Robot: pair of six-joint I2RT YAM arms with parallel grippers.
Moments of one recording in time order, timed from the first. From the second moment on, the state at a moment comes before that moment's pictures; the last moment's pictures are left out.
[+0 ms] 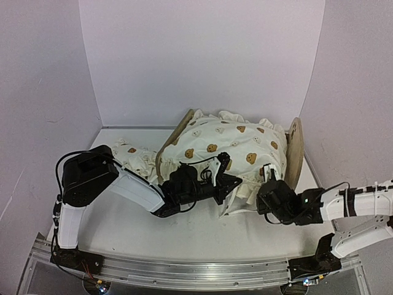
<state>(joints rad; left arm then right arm) -1.12 2.12 1.14 1.01 0.15 -0.21 1.02 1.17 0.44 -0.13 0.73 0.55</state>
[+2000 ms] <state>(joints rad) -1.06 2.14 1.14 1.07 0.19 -0.32 0.78 1.28 1.39 -0.96 0.68 -0.94</state>
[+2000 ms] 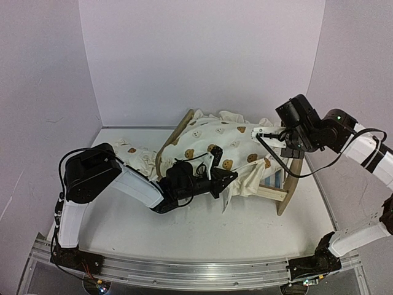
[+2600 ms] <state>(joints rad) -1.06 2.15 1.14 1.04 0.21 -0.32 0.78 1.26 1.16 -0.90 0.64 -0.72</state>
